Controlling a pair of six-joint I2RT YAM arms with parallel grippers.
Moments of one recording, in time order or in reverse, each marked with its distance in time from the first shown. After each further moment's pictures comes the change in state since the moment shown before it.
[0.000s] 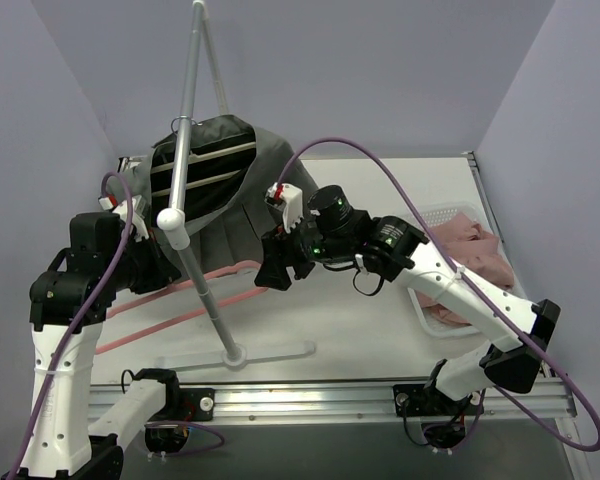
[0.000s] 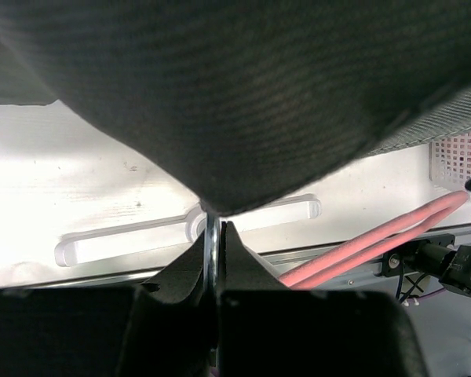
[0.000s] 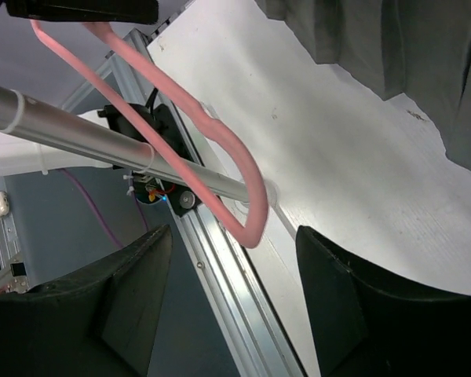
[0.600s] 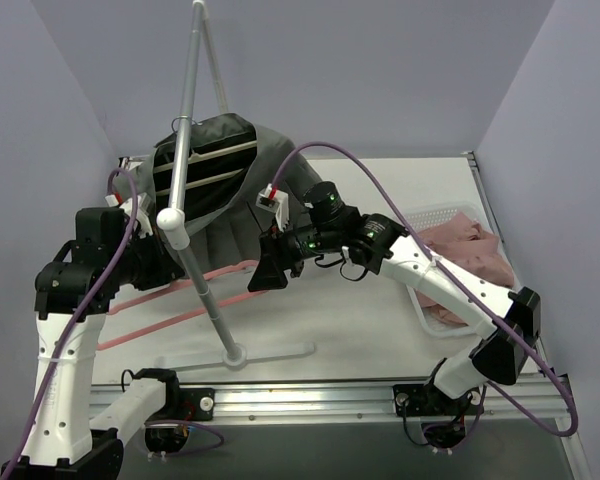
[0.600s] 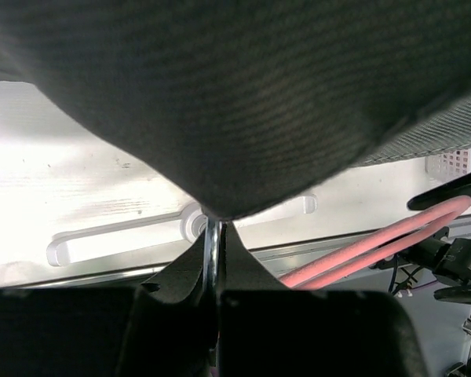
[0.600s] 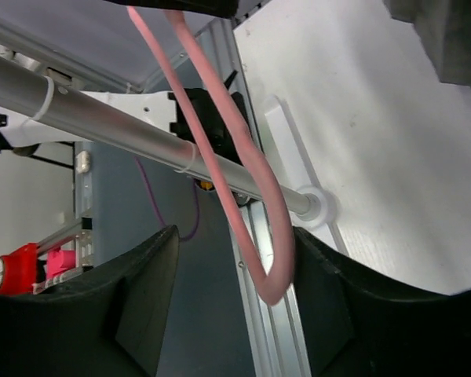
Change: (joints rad) left arm 0.000 0.037 0.000 0.002 0.023 -0.001; right arm -0.081 0.061 -0.105 0.194 -0.346 0.019
